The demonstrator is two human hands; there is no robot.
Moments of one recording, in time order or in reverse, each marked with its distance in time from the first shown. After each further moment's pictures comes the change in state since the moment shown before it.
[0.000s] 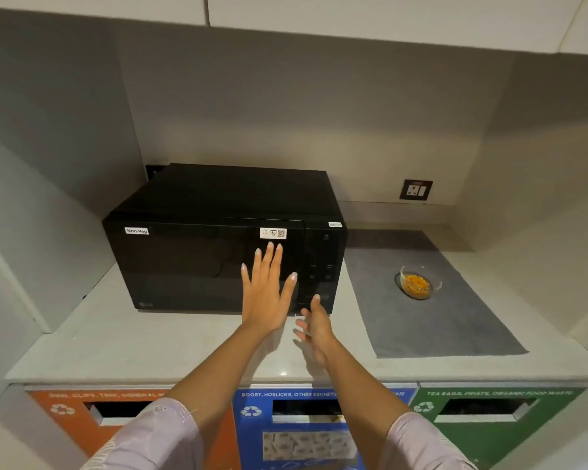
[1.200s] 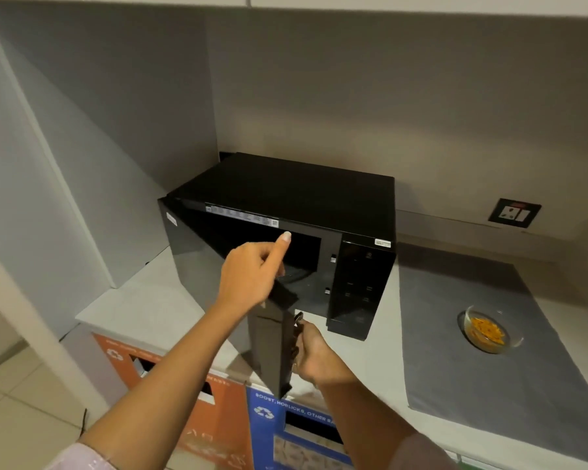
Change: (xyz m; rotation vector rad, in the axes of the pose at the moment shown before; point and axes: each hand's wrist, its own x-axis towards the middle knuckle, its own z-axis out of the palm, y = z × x) left_hand 0.018 0.018 -0.095 -0.160 0.322 -0.167; right_hand 0.056 0.017 0.038 -0.403 -0.361 0.106
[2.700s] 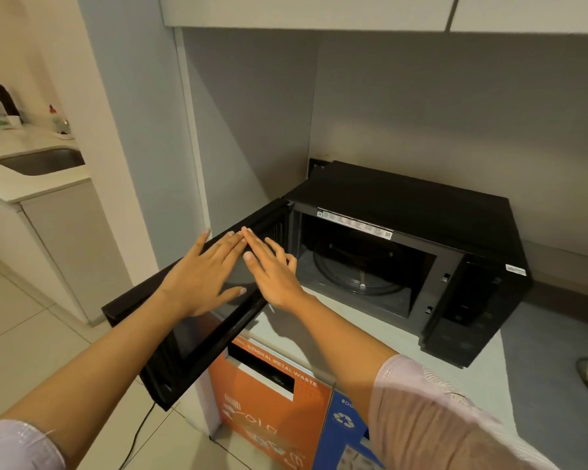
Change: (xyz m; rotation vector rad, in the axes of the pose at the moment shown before) left_hand -0.027 -0.183 -0.223 1.094 -0.411 0.285; right_hand -0.017 -0.107 0.242 -0.850 -0.134 -1.012
